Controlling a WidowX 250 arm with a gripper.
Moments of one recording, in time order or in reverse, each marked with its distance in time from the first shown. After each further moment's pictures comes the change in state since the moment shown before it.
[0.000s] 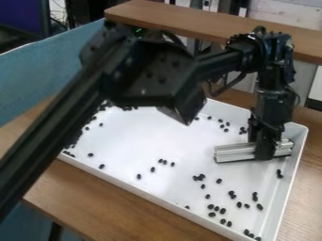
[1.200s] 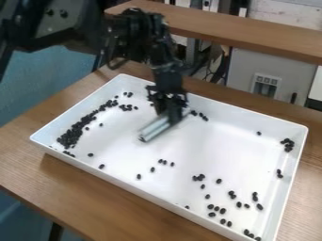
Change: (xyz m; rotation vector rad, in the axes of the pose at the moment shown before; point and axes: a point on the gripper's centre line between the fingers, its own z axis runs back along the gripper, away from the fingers) arm -0.163 0.122 0.023 0.008 -0.122 0.731
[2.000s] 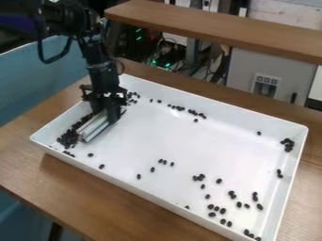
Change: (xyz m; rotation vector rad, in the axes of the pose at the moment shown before) arm -0.067 0.070 0.023 0.061 -0.025 0.248
